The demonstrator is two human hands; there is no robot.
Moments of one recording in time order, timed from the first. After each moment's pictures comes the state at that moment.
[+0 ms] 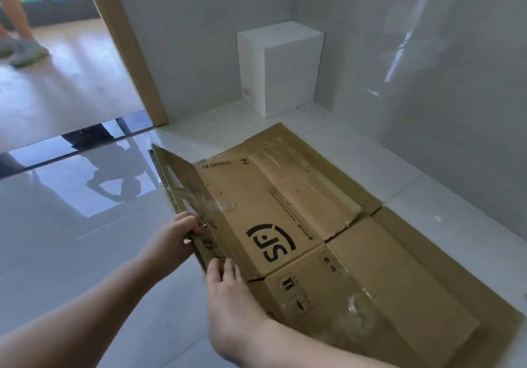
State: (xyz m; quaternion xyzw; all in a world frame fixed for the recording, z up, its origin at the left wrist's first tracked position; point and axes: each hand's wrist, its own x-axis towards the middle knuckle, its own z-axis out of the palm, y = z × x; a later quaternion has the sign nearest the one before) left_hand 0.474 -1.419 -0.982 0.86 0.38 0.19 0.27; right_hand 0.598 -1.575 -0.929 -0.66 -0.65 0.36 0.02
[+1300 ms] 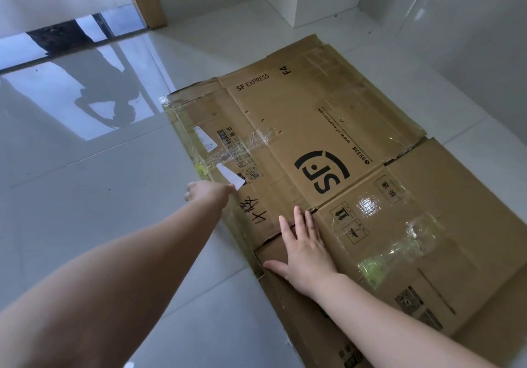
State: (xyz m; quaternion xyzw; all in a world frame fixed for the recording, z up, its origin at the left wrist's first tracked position) left_hand 0.514 -1.390 -1.097 0.32 0.82 0.11 0.47; right_hand 0.647 -1.573 -1.082 -0.74 -0.60 0.30 -0.07
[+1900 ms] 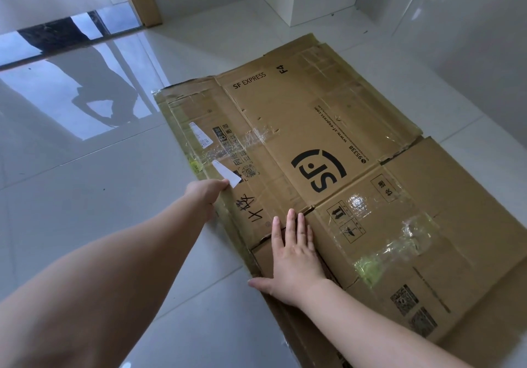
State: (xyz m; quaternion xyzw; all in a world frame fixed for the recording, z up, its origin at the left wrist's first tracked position) left_hand 0.510 -1.390 -1.097 0.28 0.75 0.15 0.58; right_hand 0.629 -1.577 -1.080 -0.74 -0.60 0.28 -0.13
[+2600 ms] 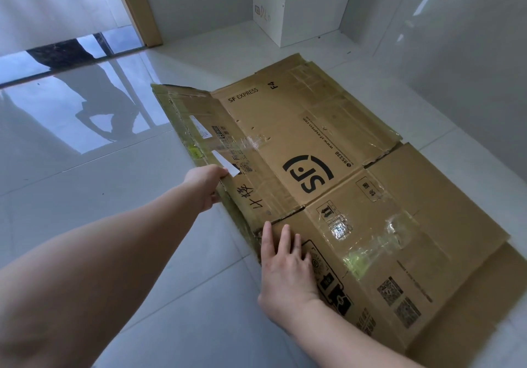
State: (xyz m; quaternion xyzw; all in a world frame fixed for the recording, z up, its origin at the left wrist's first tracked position) left_hand 0.534 -1.399 -1.035 0.34 0.69 0.17 0.61; right_hand 0.615 -1.605 -1.024 -0.75 -0.59 0.26 -0.14
